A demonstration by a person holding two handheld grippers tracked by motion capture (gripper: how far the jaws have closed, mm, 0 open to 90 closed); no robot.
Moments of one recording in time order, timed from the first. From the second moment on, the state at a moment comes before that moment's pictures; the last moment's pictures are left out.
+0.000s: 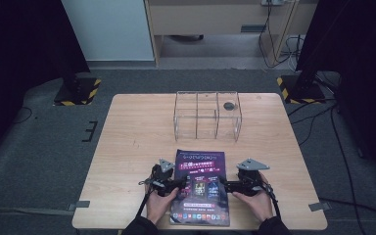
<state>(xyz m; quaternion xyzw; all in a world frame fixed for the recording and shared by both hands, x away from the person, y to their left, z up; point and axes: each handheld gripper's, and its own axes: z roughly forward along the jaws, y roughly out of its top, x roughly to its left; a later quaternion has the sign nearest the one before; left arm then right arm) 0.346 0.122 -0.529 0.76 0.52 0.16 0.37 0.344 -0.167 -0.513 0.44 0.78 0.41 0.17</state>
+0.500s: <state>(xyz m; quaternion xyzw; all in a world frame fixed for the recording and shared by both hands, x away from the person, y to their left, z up) 0.347 0.114 -0.531 0.76 0.51 0.16 0.37 0.343 -0.146 -0.531 0.43 0.80 0.40 0.14</state>
